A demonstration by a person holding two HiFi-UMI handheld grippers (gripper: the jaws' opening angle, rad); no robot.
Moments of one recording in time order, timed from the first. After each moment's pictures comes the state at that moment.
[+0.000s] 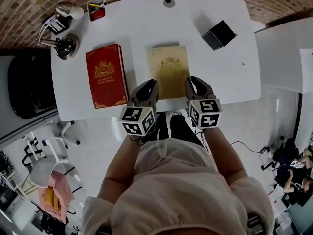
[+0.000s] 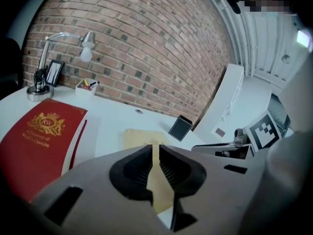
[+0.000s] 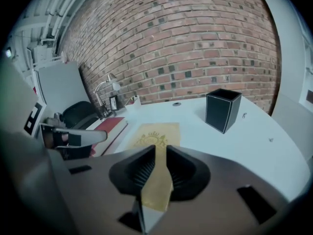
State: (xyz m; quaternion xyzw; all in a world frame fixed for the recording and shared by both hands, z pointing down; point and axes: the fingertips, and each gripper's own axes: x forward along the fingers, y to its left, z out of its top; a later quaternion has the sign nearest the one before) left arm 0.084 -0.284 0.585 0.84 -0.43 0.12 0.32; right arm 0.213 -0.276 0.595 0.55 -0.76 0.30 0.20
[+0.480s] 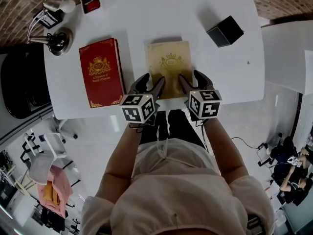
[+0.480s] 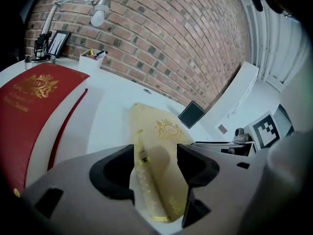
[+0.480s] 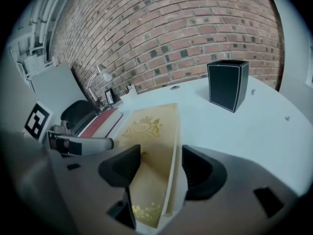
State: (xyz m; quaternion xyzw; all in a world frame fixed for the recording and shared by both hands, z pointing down) left arm 0.091 -0.291 0.659 0.80 -0.41 0.16 0.41; right arm 0.211 -0.287 0.656 0.52 -0.74 0.37 0.22
